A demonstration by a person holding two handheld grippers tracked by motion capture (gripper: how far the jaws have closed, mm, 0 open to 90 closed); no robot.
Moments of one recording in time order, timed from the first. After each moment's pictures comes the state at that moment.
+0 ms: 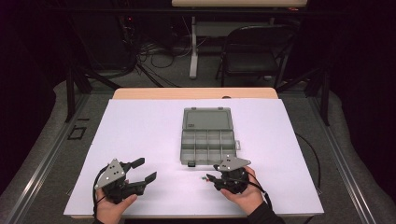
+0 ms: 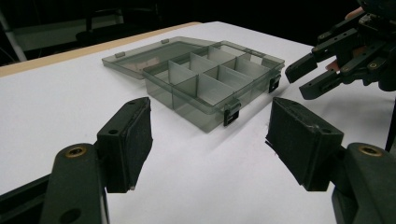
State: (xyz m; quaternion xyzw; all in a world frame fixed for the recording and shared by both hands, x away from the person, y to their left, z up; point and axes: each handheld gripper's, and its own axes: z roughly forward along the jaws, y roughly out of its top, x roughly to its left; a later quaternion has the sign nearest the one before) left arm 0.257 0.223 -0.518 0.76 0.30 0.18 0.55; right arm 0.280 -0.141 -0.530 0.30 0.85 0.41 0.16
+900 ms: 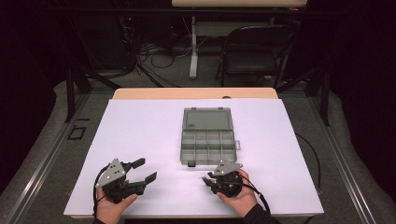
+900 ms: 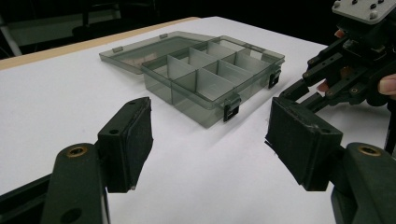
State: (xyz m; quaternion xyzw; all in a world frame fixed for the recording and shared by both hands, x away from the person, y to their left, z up) left arm 0.259 0.224 -0.520 0.76 0.30 0.17 0.55; right arm 0.283 -0.131 -0.559 0.29 0.86 0.40 0.13
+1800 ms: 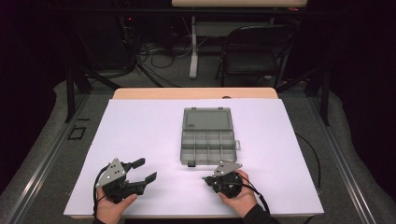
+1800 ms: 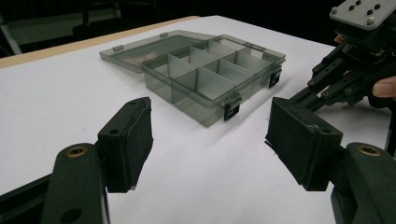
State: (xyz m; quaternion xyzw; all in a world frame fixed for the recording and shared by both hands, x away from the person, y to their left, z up) left arm 0.260 0.224 -0.520 0.76 0.30 0.17 0.55; right arm 0.283 -0.132 -0.564 0.30 0.86 0.39 0.11
